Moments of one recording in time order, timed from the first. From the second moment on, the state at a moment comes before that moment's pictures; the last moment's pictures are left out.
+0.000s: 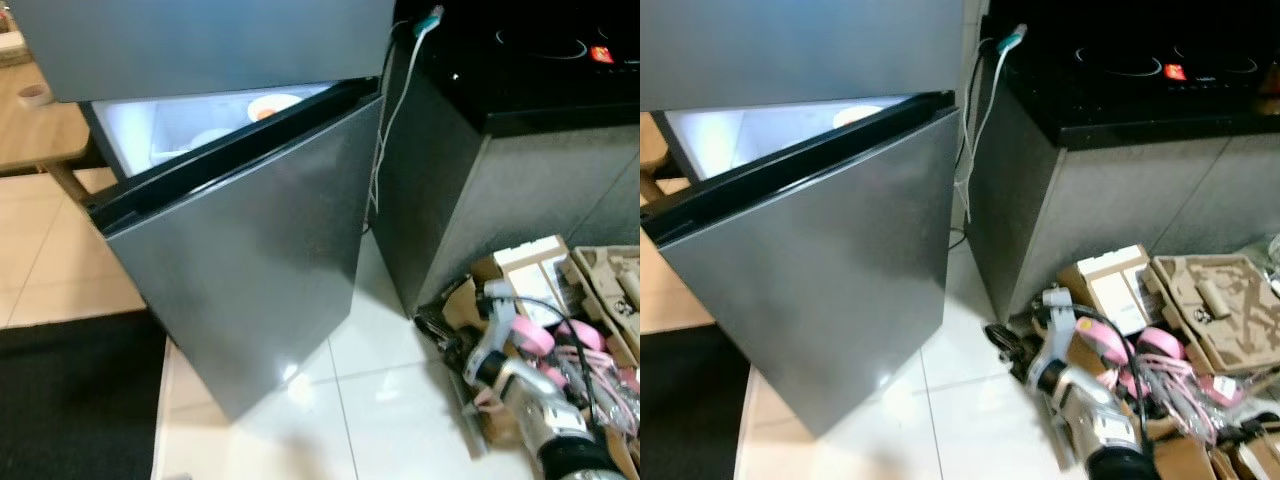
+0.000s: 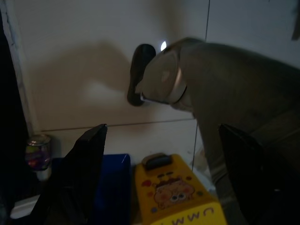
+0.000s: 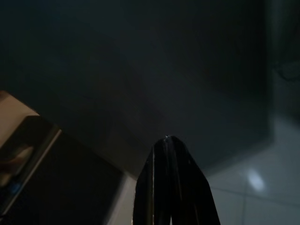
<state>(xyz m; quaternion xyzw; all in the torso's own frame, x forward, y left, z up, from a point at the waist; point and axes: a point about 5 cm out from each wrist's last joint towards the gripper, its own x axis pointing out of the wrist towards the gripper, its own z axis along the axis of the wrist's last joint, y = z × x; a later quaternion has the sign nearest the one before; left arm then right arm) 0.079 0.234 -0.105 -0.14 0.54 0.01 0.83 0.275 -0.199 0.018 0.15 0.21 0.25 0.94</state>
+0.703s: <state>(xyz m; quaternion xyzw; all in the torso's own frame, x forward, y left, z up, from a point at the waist) 0.076 0.235 -0.106 -0.12 0.55 0.00 0.82 0.087 -0.244 -0.103 -0.04 0.59 0.08 0.80</state>
